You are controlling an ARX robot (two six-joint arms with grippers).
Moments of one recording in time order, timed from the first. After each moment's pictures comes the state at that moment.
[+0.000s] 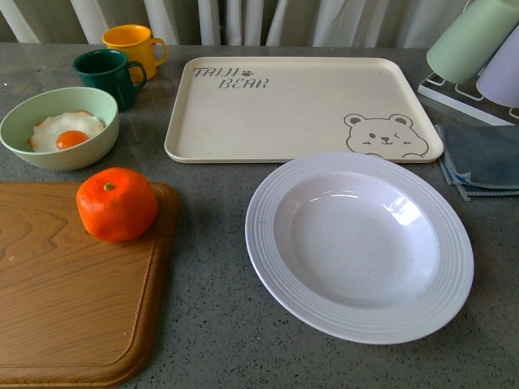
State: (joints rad) left arm 0.00 0.02 0.02 0.00 0.00 -0.01; right arm 0.00 0.01 0.02 0.00 0.00 0.00
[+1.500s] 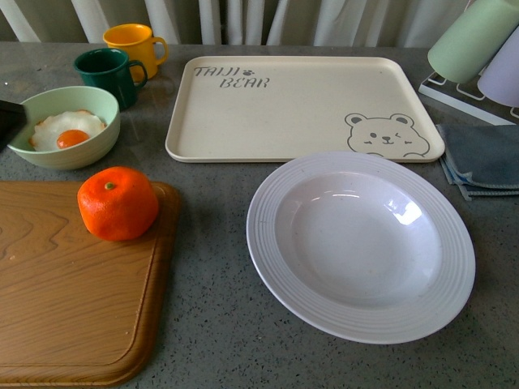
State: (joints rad) left arm -0.29 1.15 0.38 0.33 -0.05 -0.13; right arm 0.00 0.01 0.02 0.00 0.00 0.00
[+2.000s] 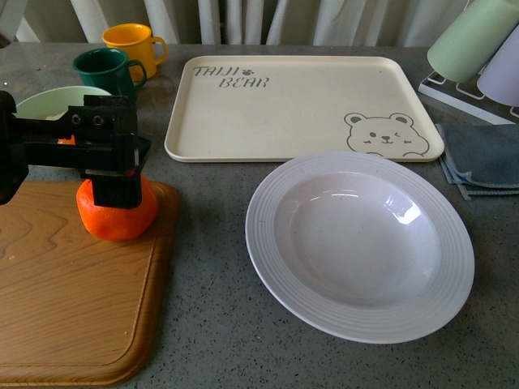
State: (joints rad) left arm -0.37 1.54 0.49 0.54 -0.02 -0.17; right arm 0.00 0.01 0.02 0.00 0.00 0.00
